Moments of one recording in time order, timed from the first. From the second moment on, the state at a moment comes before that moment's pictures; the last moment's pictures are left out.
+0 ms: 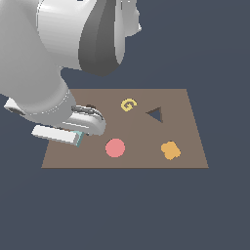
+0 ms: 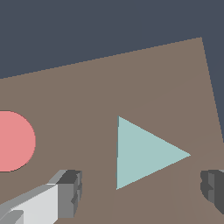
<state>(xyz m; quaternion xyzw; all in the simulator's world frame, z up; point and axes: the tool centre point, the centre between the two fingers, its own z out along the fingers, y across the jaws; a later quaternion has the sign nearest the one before) 0.046 -0.150 0.064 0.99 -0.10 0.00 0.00</state>
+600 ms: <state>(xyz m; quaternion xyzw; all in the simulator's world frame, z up) 0.054 -0.167 0.050 0.99 -0.12 0.00 0.00</state>
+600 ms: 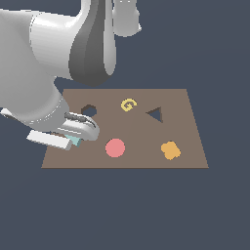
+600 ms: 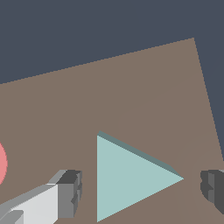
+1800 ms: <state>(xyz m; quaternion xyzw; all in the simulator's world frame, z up) 0.055 -0.167 0.031 0.99 -0.12 0.00 0.00</state>
